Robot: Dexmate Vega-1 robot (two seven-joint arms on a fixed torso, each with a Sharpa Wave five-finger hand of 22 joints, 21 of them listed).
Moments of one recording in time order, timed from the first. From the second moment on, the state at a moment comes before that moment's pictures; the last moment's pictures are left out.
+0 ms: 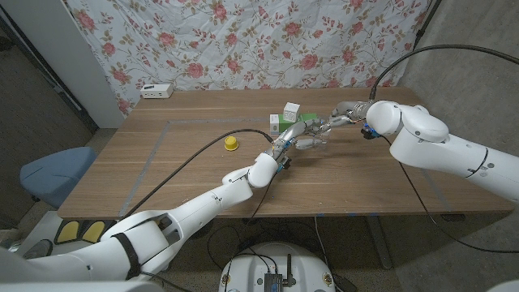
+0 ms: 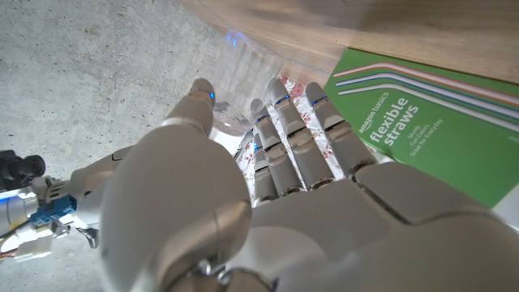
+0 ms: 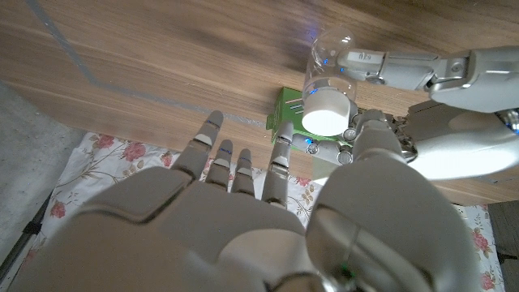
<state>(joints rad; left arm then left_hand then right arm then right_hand) 0.59 0.24 0.89 -1.14 0.27 -0.37 0.35 0.98 -0.01 0.45 -0.15 0.18 0.39 -0.04 0.18 0.18 0.83 -0.12 0.19 0.19 0.91 -0.13 0.17 0.16 0.64 0.02 0.19 0.17 -0.54 -1.08 -0.78 -2.28 -0.36 -0.92 0.47 0.58 -0.02 0.27 -0.16 0.22 0.49 -0.05 0.30 0.28 0.08 0.09 0.18 0.20 0.10 0.13 0.19 0.20 0.34 0.13 0.18 0.17</state>
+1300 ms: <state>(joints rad) 0.59 0.24 0.90 -1.15 0.28 -0.37 0.35 0.97 -0.01 0.46 -0.14 0.18 0.39 -0.04 0.18 0.18 0.83 -0.12 0.19 0.19 0.91 -0.13 0.17 0.16 0.63 0.02 0.19 0.17 -0.55 -1.08 -0.76 -2.27 -0.34 -0.88 0.49 0.73 -0.02 0.33 -0.18 0.23 0.56 -0.17 0.32 0.28 0.06 0.07 0.19 0.20 0.10 0.11 0.19 0.19 0.34 0.12 0.19 0.17</state>
